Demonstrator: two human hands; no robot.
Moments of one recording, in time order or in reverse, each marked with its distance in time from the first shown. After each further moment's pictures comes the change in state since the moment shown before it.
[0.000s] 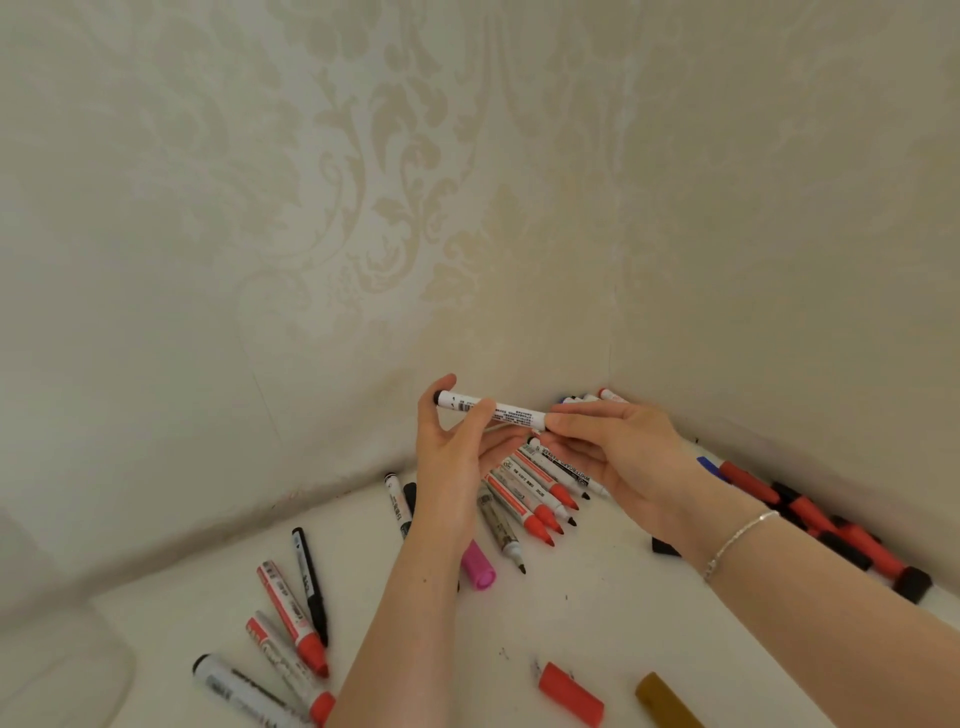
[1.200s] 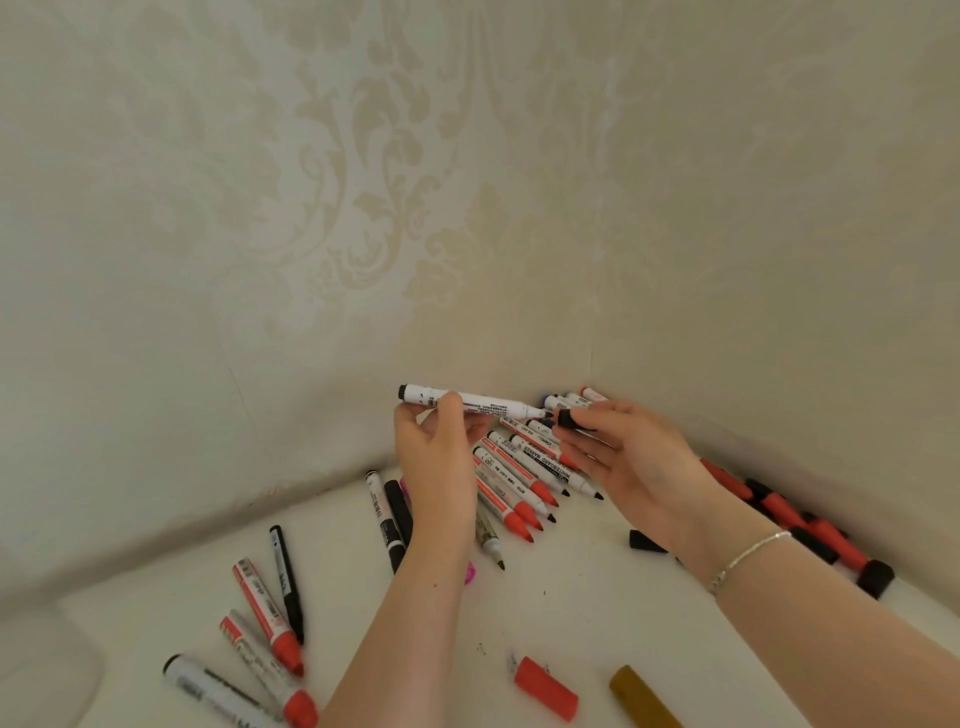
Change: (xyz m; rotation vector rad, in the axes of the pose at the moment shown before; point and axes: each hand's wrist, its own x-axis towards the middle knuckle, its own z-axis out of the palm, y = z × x) left_hand -0.006 -0.001 0.020 0.080 0.313 0.117; right_hand 0.000 0.001 -0.022 0.121 0.055 -0.001
